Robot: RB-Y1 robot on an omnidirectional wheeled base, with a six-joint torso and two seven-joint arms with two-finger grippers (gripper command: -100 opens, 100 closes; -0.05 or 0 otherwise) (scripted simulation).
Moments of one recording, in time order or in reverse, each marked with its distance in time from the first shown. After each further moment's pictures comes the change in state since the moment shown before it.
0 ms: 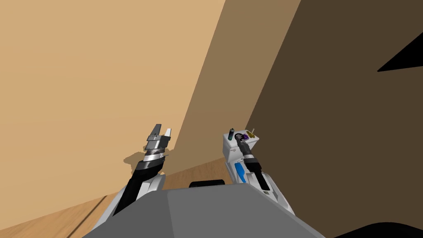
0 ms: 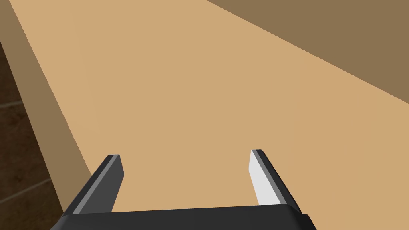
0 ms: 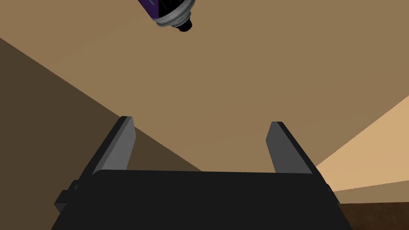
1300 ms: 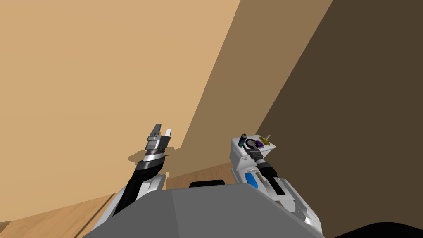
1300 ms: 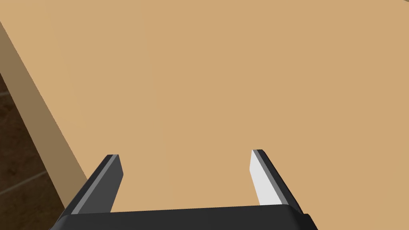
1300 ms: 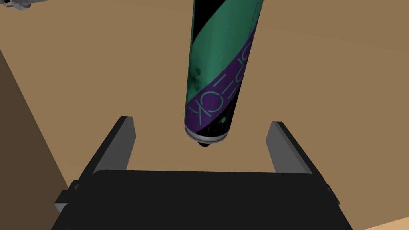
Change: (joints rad) left arm 0.000 0.000 0.000 0.000 0.000 0.000 0.000; right arm 0.003 -0.189 -0.155 0.225 0.254 0.004 0.192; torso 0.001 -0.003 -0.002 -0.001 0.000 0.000
